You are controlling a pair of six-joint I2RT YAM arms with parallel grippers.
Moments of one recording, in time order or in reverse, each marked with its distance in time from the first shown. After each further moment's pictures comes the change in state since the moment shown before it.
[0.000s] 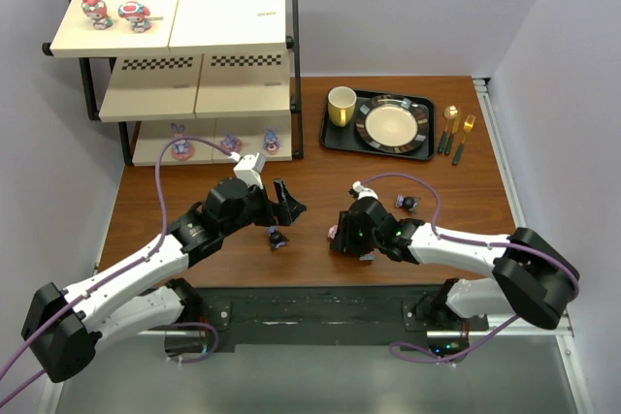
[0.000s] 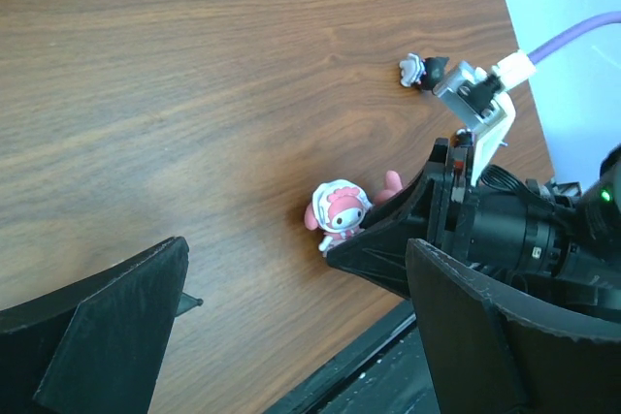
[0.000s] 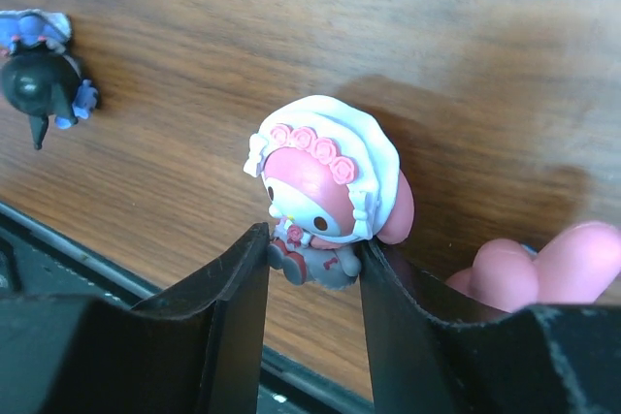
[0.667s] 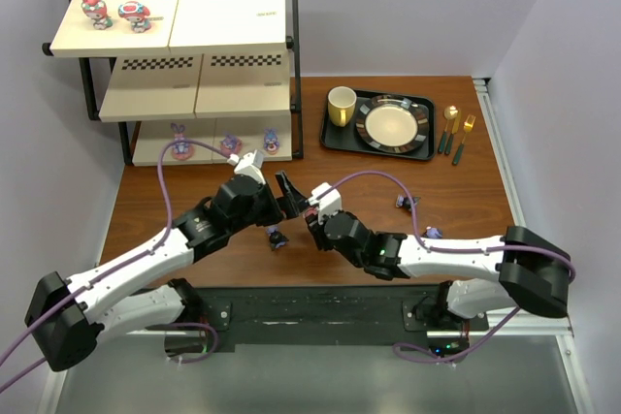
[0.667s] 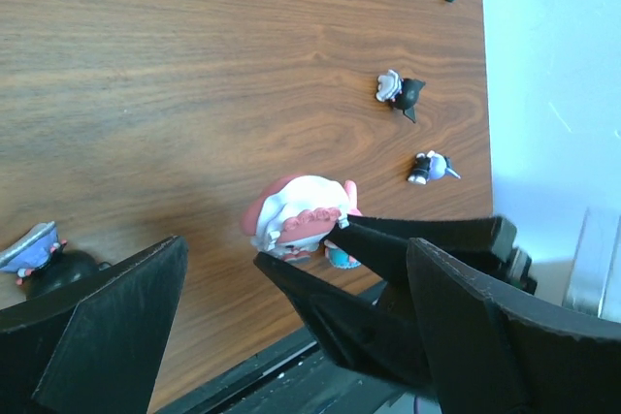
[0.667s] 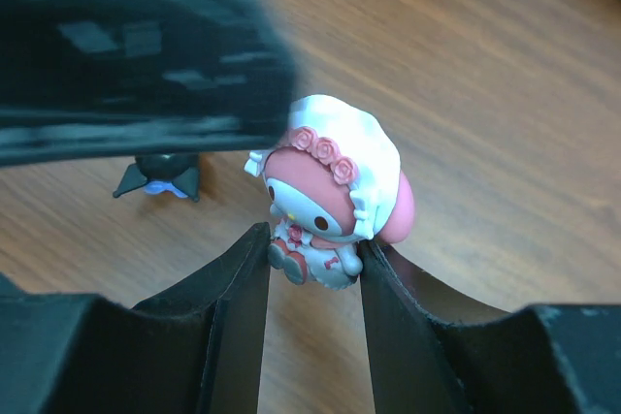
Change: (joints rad) left arm -0.054 0.060 0.074 -0.074 -0.068 -0.272; right arm 0.301 0.017 0.089 0.280 0.462 -0.558
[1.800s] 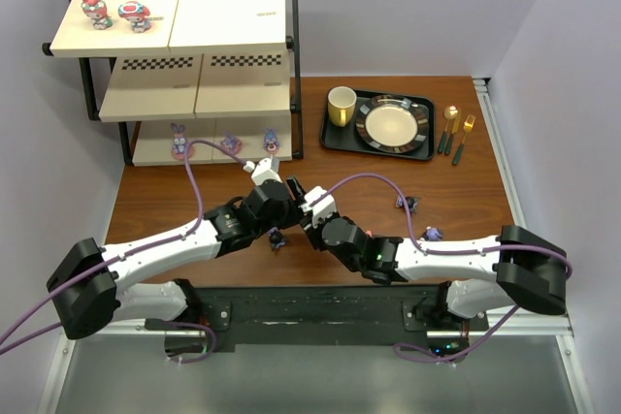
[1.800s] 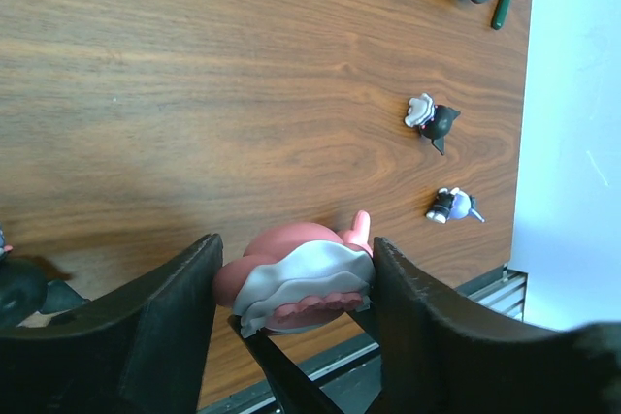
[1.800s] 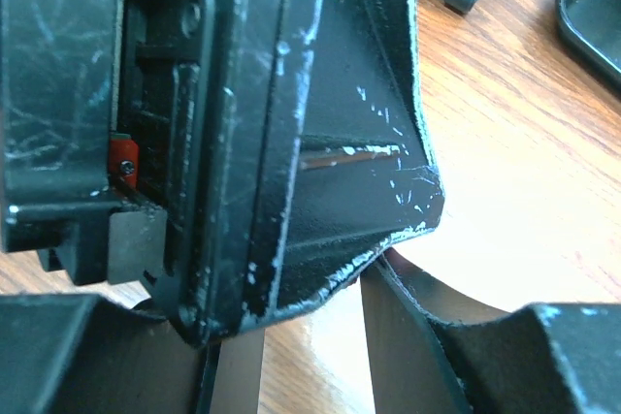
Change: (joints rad) left arm -0.129 0.210 0.043 0.065 -0.196 -0.154; right arm 0.048 0.020 0.005 0.098 0.074 -0.111
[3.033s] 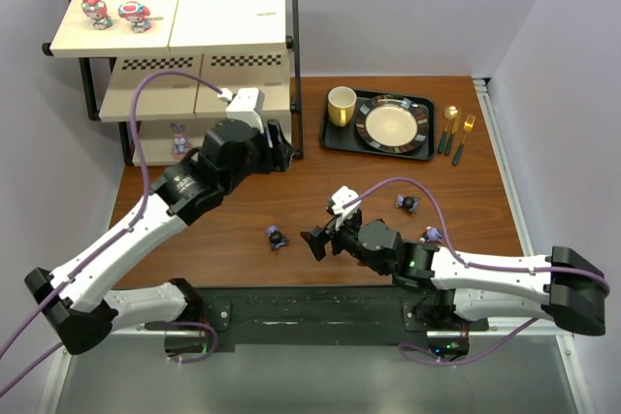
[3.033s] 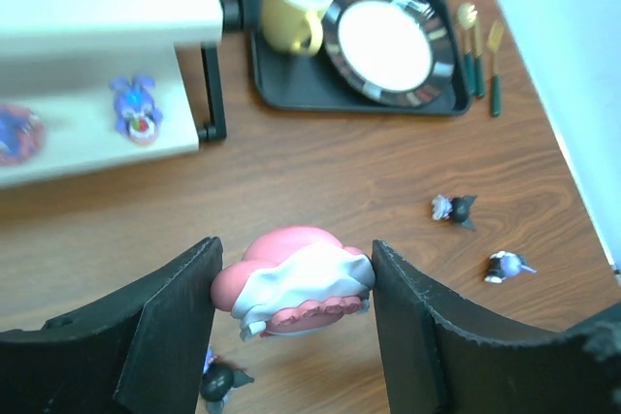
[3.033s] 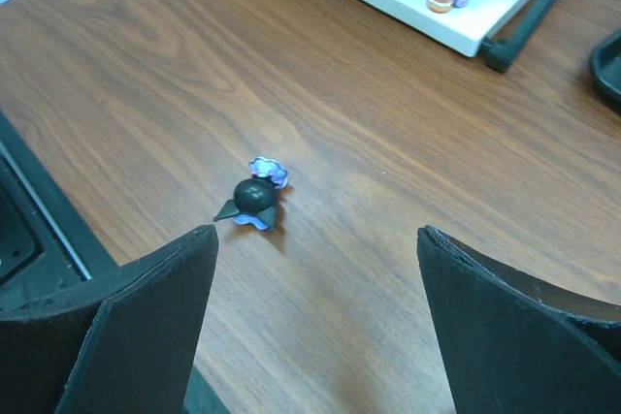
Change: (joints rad) left arm 0.166 -0.069 0.515 -0.393 -0.047 0.600; right arm -0.005 -0.291 -0.121 0.033 -0.154 0.033
